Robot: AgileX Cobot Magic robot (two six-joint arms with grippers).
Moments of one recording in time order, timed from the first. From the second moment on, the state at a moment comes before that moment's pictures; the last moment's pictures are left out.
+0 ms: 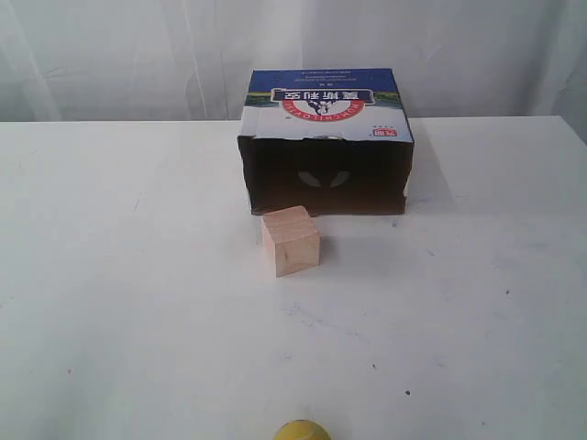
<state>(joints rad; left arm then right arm) -0.07 0.00 0.02 -0.29 0.25 -0.24 -0.15 0.01 0.00 0.03 0.35 -0.12</state>
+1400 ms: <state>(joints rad) -0.52 1.42 -0.74 -1.07 0.92 1.02 -0.15 0.01 0.00 0.03 0.35 -0.12</state>
